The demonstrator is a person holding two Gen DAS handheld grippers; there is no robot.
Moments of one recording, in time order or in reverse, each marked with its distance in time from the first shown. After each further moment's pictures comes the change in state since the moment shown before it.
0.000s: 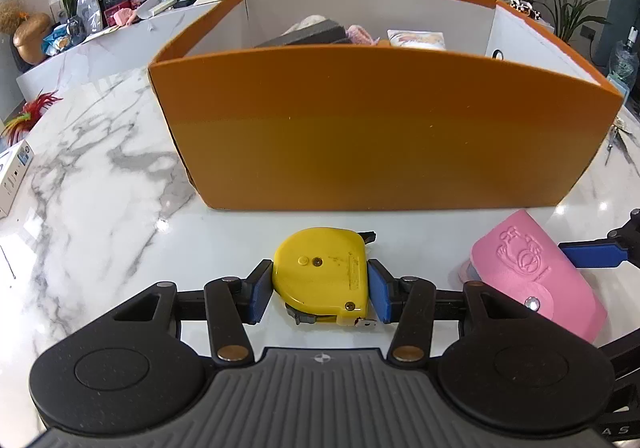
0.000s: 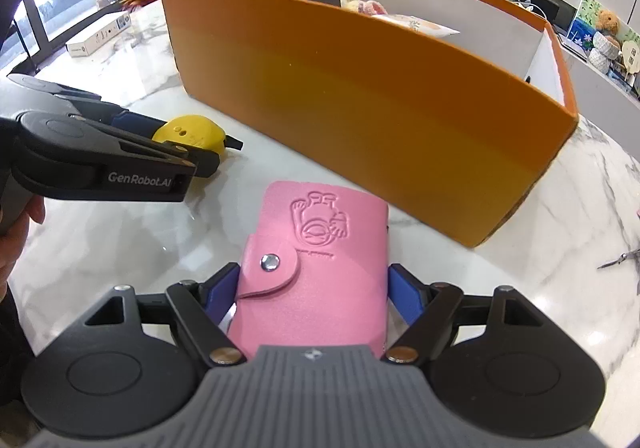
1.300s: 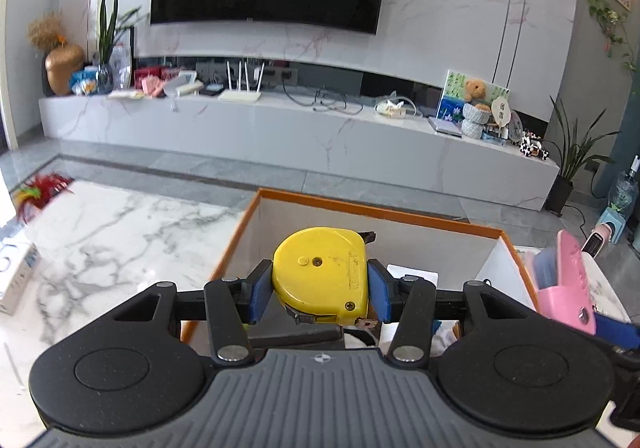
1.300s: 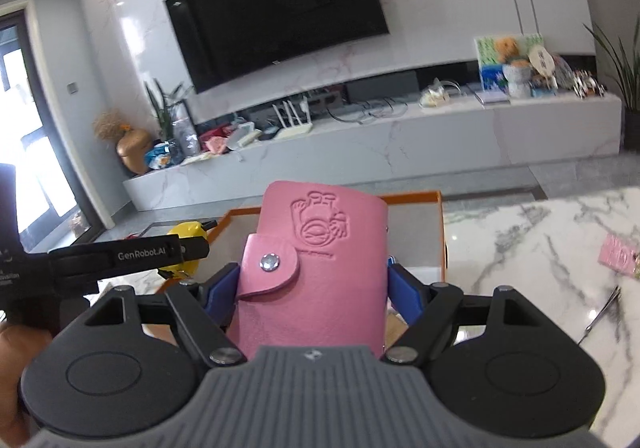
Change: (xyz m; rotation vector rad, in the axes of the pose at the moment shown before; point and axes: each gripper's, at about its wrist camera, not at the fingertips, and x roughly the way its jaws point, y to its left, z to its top) left arm -0.034 0.017 0.133 -0.201 -0.305 -0.030; right arm -0.093 -0.071 0.073 0.436 -0.489 -0.002
